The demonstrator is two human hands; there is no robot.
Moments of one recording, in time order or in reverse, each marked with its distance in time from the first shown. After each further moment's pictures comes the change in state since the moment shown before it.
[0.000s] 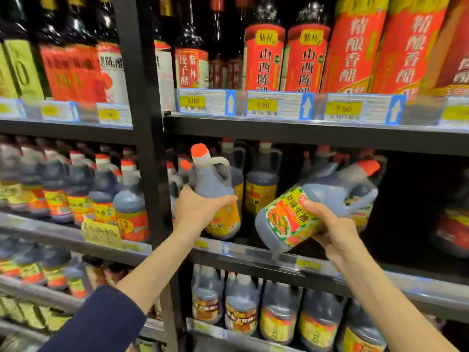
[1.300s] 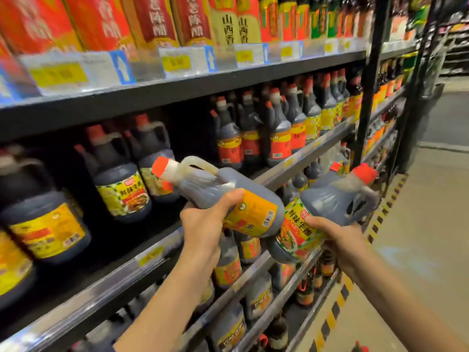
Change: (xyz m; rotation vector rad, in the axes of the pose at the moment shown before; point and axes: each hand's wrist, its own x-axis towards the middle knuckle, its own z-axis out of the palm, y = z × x) left_hand -0.193 0.058 0.151 -0.629 -1.087 -0.149; right_hand -0.191 0.011 -0.202 -0.097 0.883 -0.321
